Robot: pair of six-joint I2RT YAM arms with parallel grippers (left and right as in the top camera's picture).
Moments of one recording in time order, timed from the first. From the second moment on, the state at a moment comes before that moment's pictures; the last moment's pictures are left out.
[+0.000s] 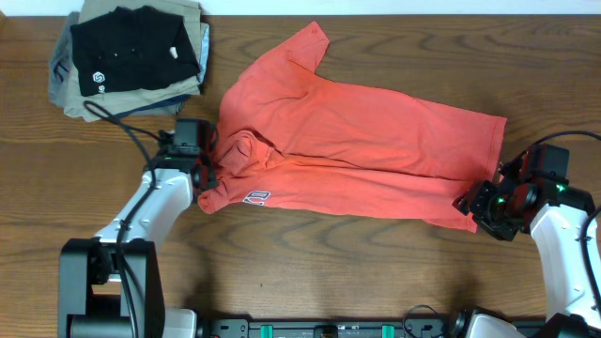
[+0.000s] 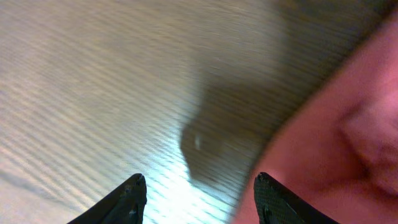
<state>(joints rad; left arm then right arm) -0.05 1.59 0.83 -0.50 -0.33 -0.40 -0.31 1.30 0.80 -0.89 -0.28 0.32</state>
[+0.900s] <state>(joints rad) -0.21 1.53 0.86 -0.55 -0.03 -0.36 -0.31 1.30 0.80 -0.87 -0.28 0.32</state>
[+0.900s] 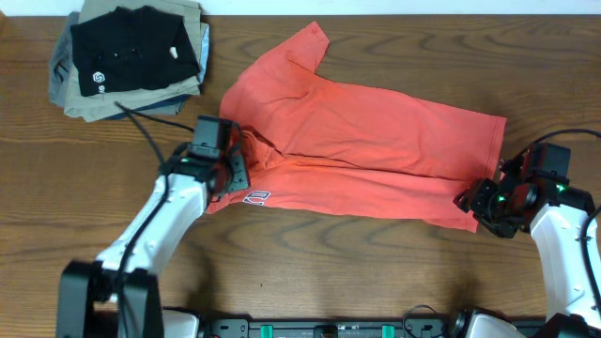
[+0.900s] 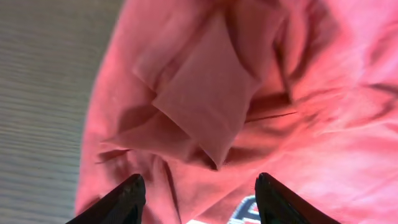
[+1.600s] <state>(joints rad) -0.21 1.62 0.86 -0.44 -0.11 -0.32 -0.31 1.30 0.80 -0.87 -0.28 0.32</state>
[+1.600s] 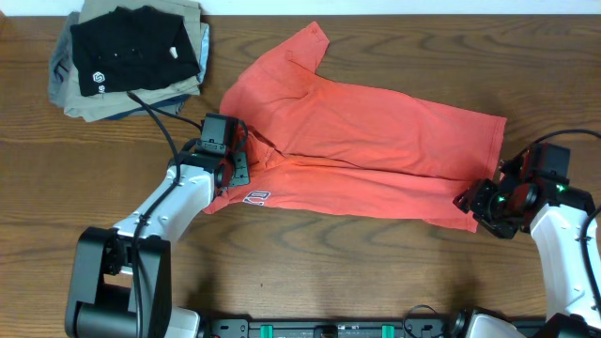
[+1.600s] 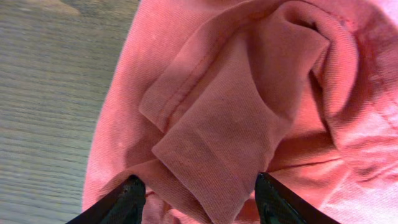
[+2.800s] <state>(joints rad) -0.07 1.59 0.87 -0.36 -0.38 -0.33 -0.31 1.30 0.79 -0.89 -0.28 0.32</state>
